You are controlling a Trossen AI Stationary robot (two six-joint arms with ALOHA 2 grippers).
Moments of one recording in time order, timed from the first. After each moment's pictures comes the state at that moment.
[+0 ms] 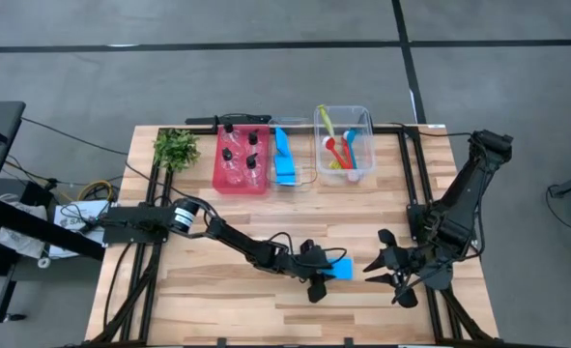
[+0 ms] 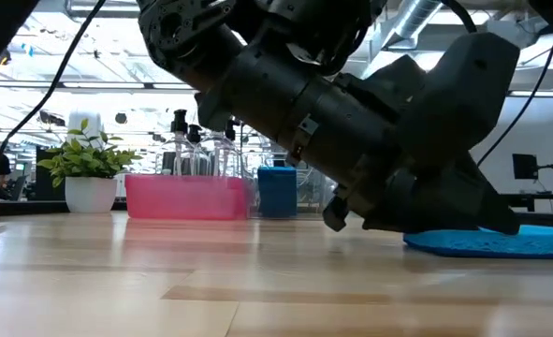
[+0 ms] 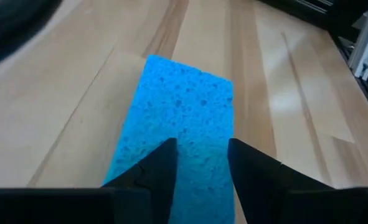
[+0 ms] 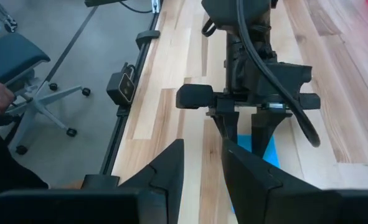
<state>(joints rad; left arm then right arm) -0.36 2.37 1.43 0.36 -0.23 -0.47 1.01 0.92 0.70 -0.38 0.65 0.68</state>
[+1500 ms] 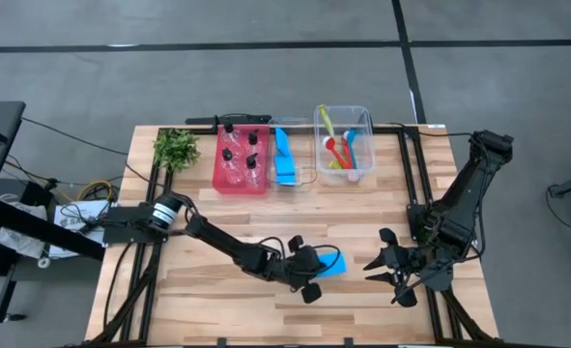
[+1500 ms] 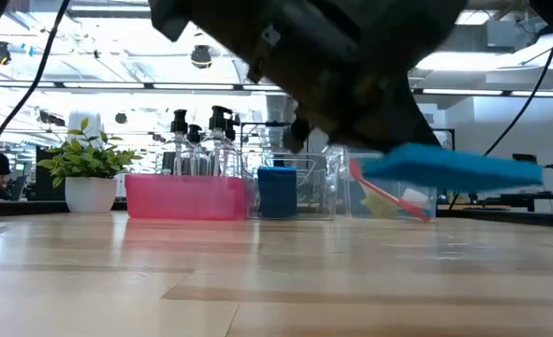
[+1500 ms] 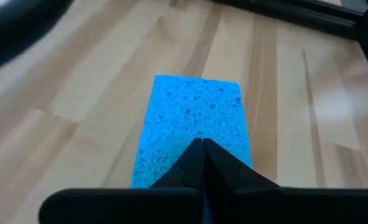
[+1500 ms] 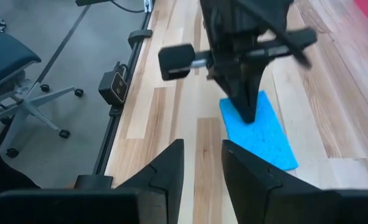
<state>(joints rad) -0.43 2.19 1.42 0.17 -0.49 -0.45 1.01 0.92 0.70 -0.41 0.68 0.71</state>
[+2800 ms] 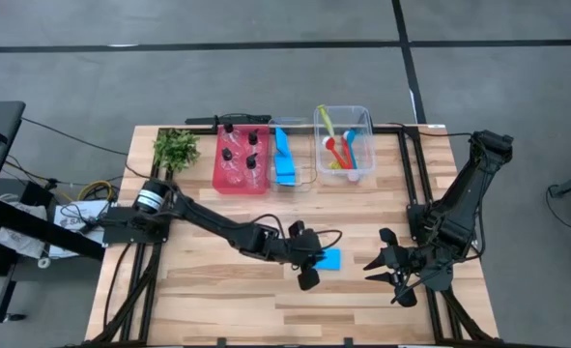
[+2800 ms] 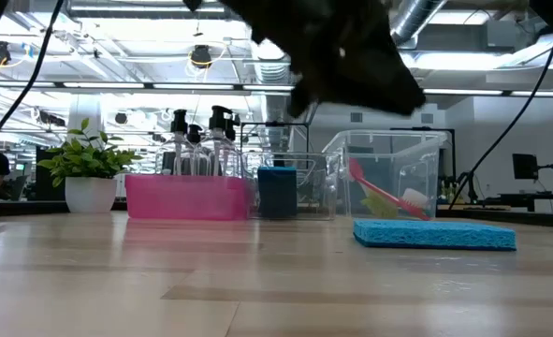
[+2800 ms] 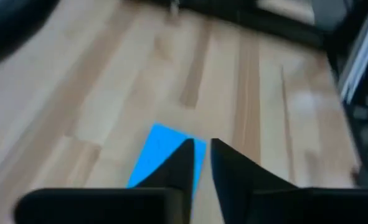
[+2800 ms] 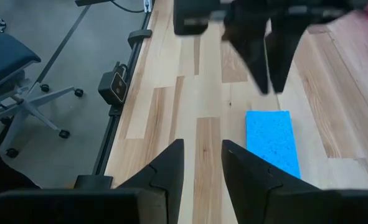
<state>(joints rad) -0.35 2.02 1.42 0.00 -0.32 -0.41 1.01 0.92 0.70 -0.41 0.68 0.71</state>
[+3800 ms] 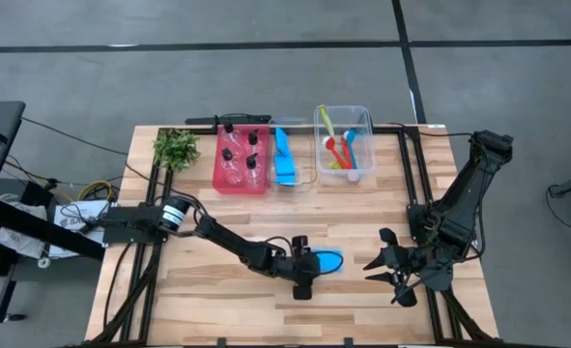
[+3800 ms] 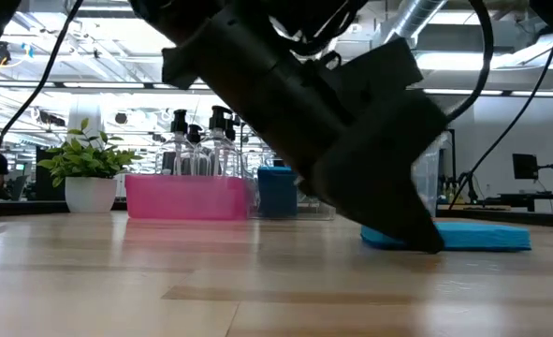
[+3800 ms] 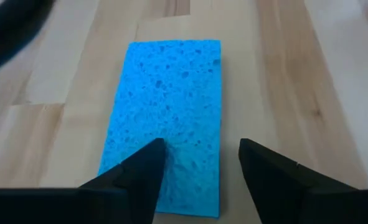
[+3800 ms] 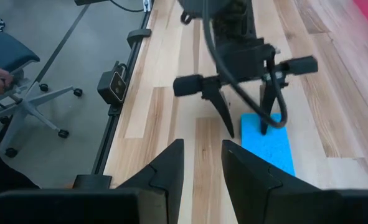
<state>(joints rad) -0.40 2.26 1.43 0.05 -0.37 -0.13 1.01 0.92 0.70 -0.42 0.68 0.71</state>
